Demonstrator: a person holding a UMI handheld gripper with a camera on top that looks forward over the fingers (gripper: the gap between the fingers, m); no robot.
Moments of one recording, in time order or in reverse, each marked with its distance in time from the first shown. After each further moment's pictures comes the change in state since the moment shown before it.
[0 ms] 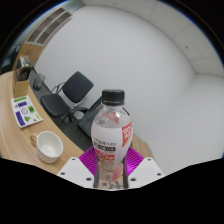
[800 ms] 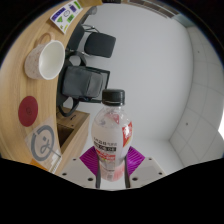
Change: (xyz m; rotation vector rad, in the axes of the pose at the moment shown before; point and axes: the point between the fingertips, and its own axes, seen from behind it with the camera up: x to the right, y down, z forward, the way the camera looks) arm 0.076 0.007 -0.027 -0.148 0.398 -0.982
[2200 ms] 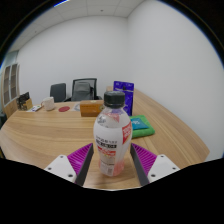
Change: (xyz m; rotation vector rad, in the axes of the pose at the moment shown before) arm -0.260 0.339 -0.335 -0.148 -0.589 1.675
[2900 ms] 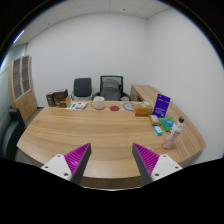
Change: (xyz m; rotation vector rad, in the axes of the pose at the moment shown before) arm -0.331 -0.058 -0.230 -0.119 -0.072 -0.046
